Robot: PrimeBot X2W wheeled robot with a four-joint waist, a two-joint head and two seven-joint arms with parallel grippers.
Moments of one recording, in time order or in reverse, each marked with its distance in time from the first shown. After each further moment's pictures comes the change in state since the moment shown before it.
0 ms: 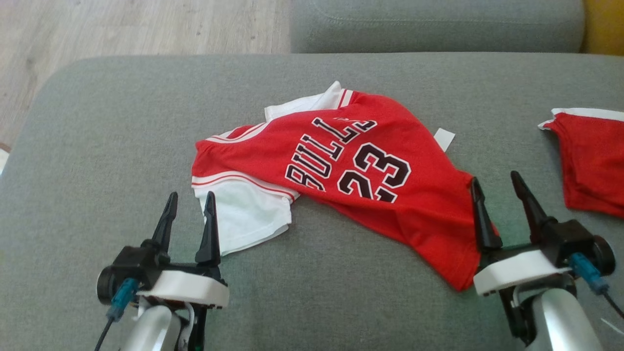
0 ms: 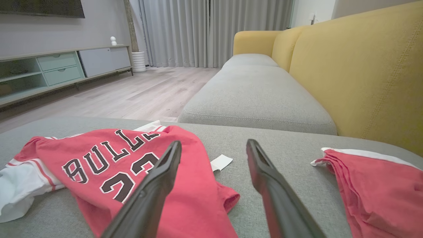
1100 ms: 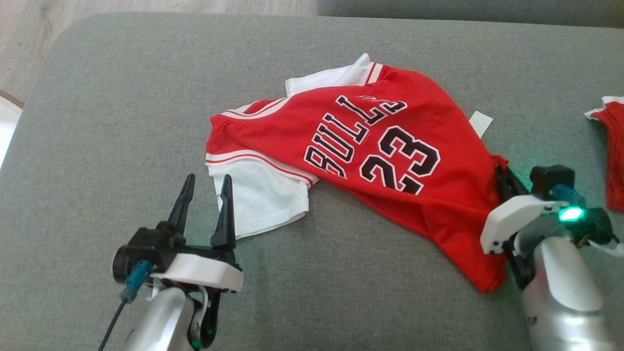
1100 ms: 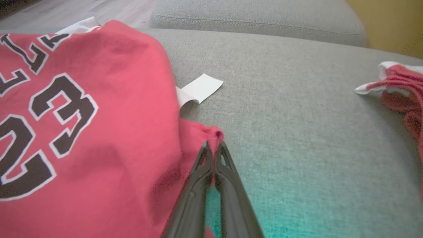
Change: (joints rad) left arm -0.069 -0.027 -0.034 0.025 0.000 -0.019 -0.003; right arm -0.324 -0.001 -0.149 0.482 -0.123 0.000 0.175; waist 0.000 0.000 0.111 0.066
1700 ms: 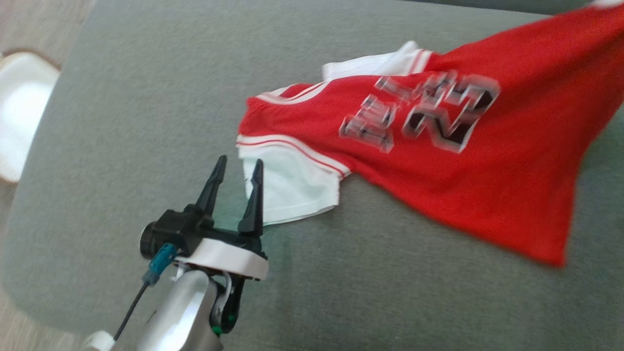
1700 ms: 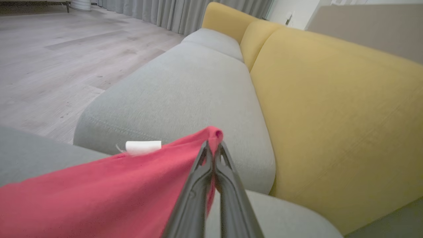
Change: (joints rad) left arm -0.065 -0.046 -0.053 0.012 0.009 -0.044 0.000; right arm -0.436 -0.307 -0.054 0.061 -0.127 0.000 0.046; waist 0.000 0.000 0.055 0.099
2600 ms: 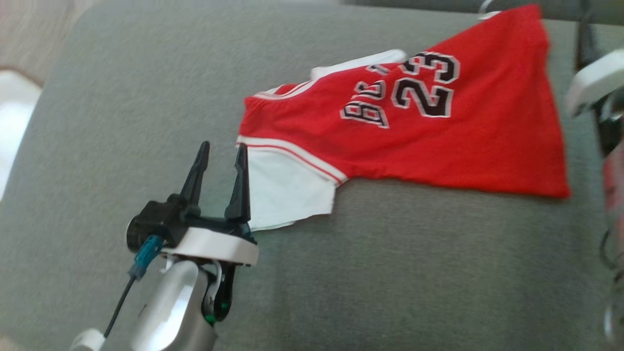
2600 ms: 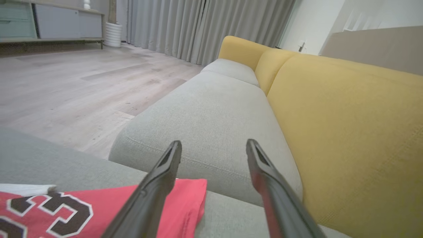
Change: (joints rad) left arm -0.025 -0.024 0.068 -0.009 0.017 -0.002 0.000; right arm -0.103 0.077 0.045 0.221 -0.051 0.000 -0.265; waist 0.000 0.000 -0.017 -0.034
